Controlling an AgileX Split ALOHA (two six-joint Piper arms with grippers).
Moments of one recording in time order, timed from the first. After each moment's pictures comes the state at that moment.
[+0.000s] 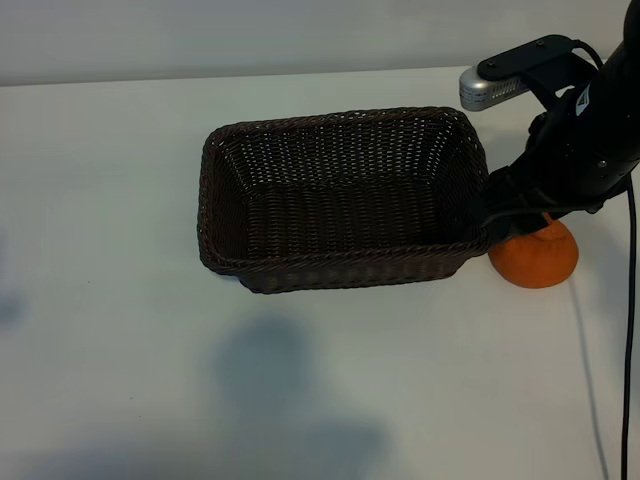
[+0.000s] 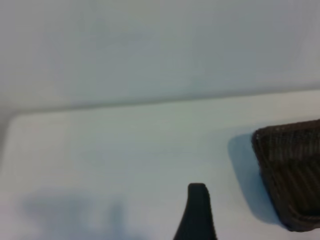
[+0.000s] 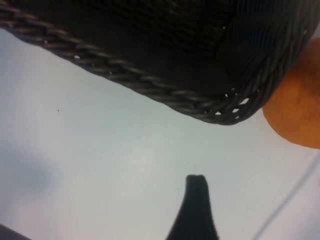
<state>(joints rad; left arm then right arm) 0.09 0.58 -1.34 -0.08 1.15 0.11 0.29 1.55 -1.19 0.12 1.04 -0.07</state>
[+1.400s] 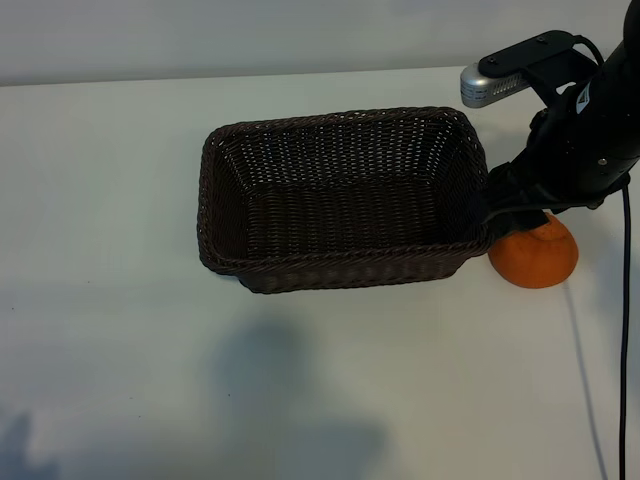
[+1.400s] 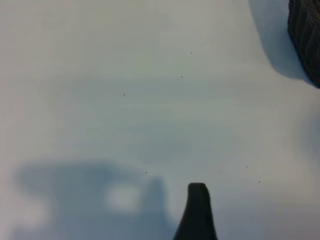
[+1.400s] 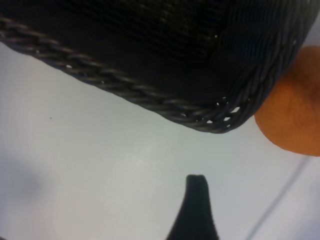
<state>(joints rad) 0.01 -0.01 -0.55 -0.05 1.17 -0.03 0.29 1.55 -1.19 0.10 1.02 -0.06</state>
